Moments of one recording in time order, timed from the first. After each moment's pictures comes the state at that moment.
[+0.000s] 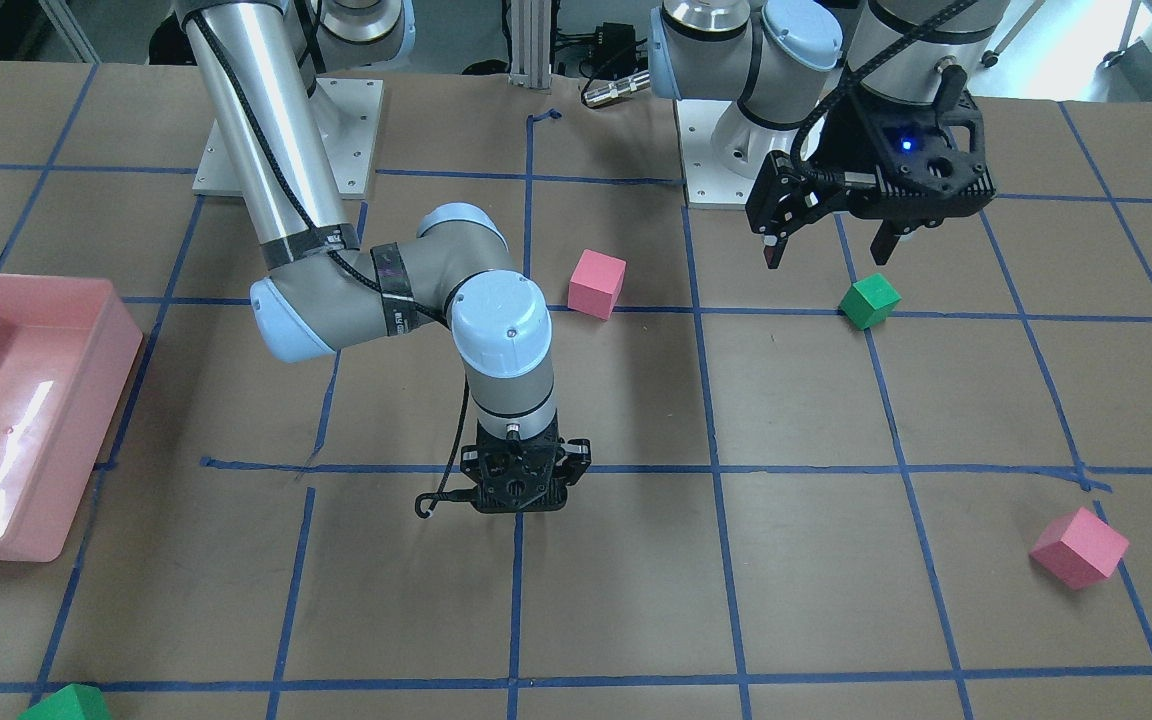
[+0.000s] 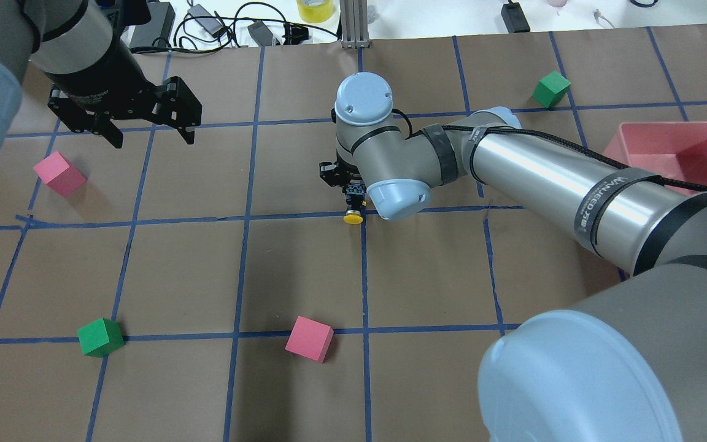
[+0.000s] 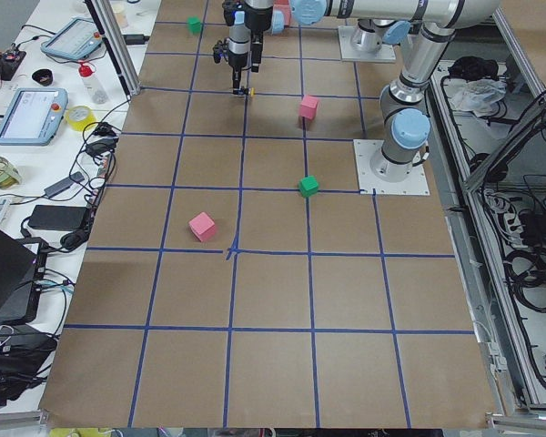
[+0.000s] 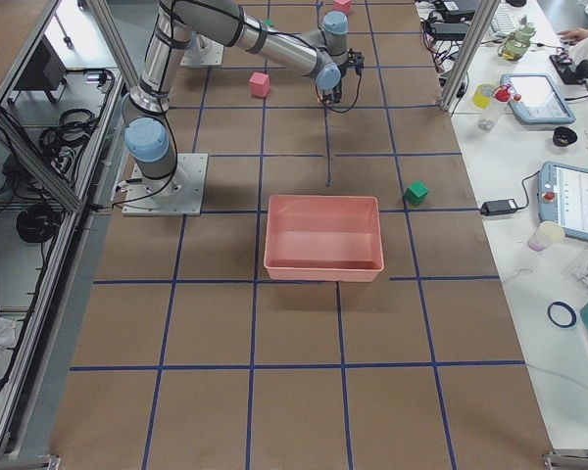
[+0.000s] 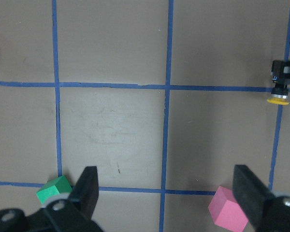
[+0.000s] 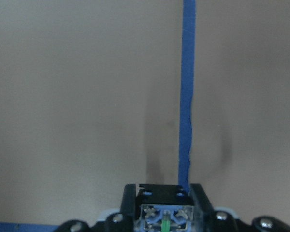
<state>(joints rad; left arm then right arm) -1.57 -1.54 -1.58 -1.50 1.62 -0.04 1.94 -0.98 1.62 -2.37 -1.54 0.36</state>
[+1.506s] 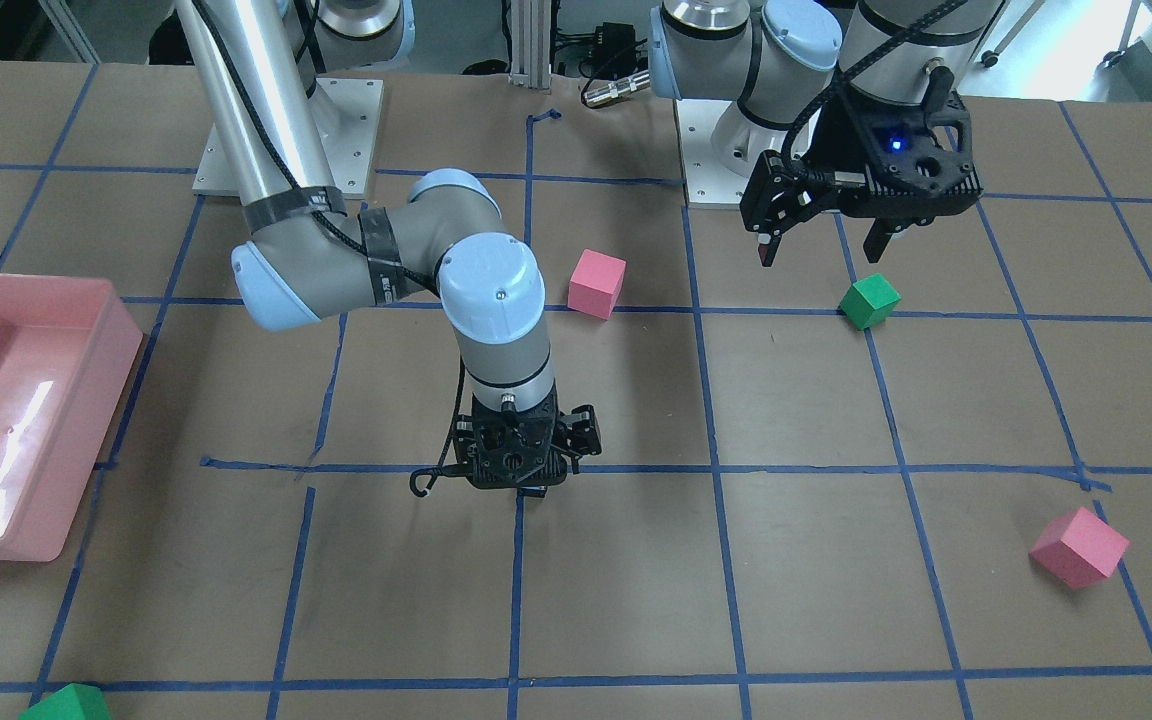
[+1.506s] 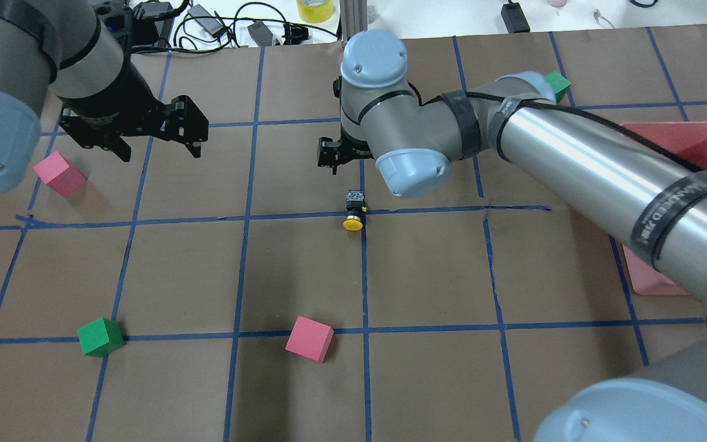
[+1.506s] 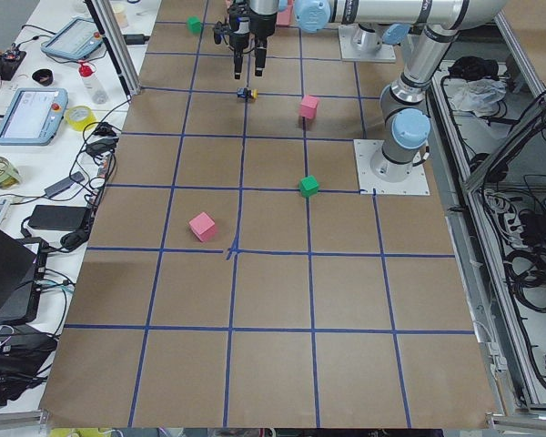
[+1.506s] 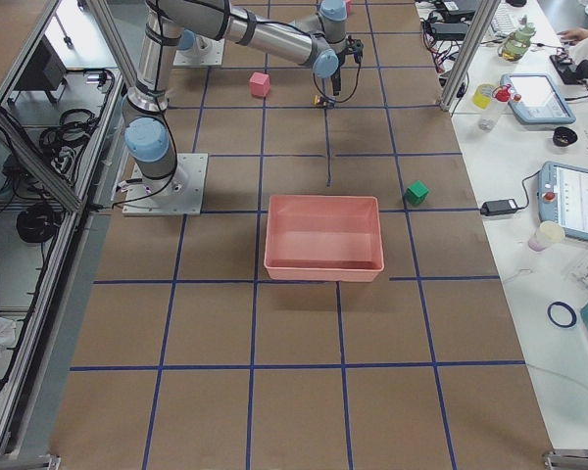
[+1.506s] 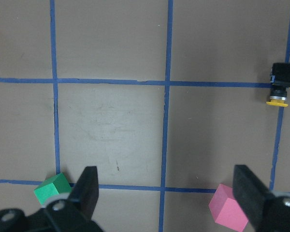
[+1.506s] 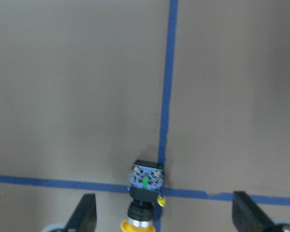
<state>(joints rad) -1.58 -1.50 -1.70 -1.38 1.62 -0.05 1.90 -1.13 1.56 -2.15 -1.54 0.27</state>
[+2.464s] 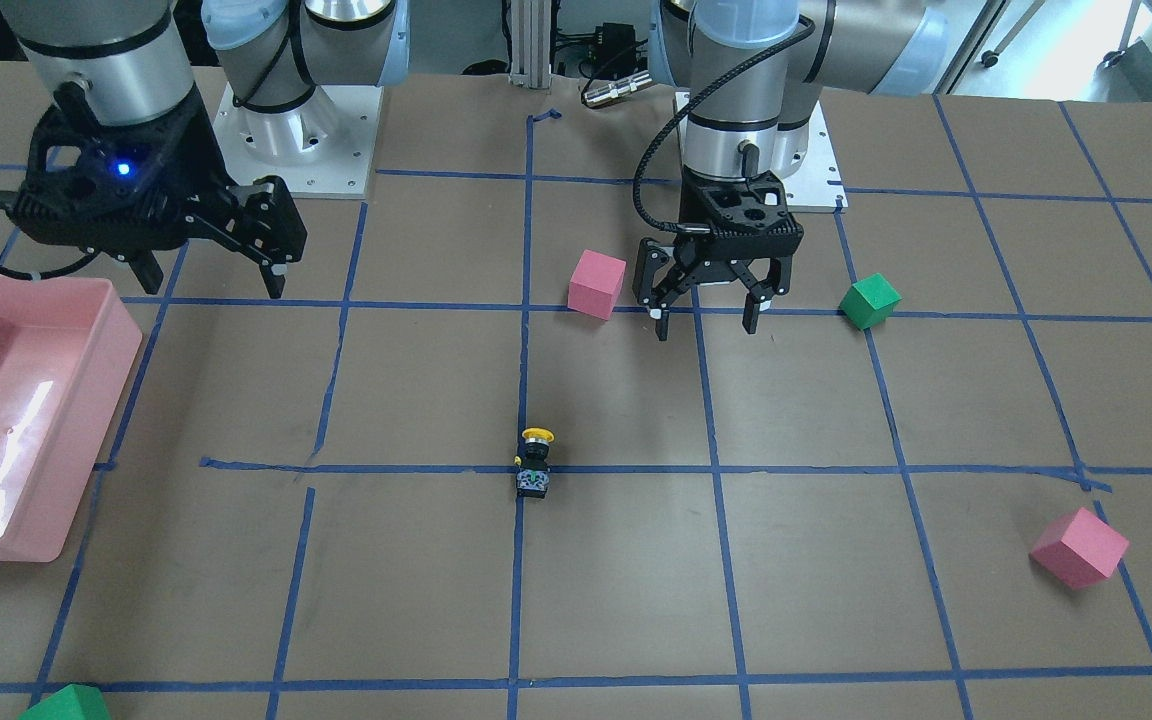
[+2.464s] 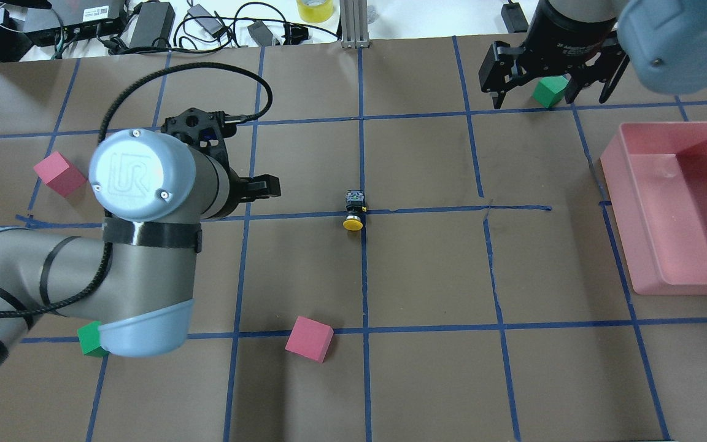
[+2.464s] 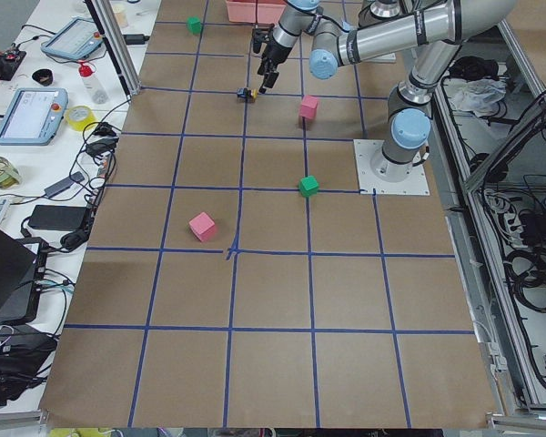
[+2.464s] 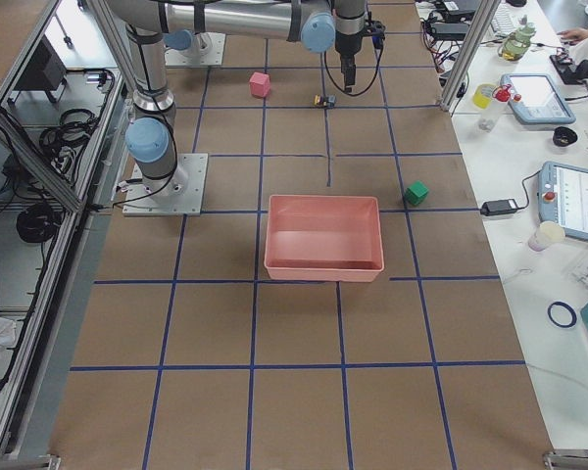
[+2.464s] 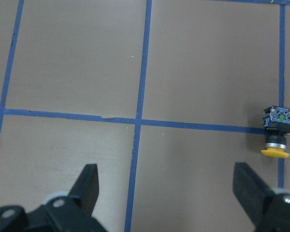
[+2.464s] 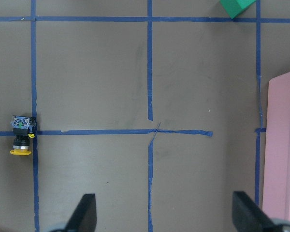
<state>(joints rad) -1.76 -1.50 -2.17 -0.58 1.70 -0.27 1.61 -1.54 1.51 -1.67 -1.62 0.03</state>
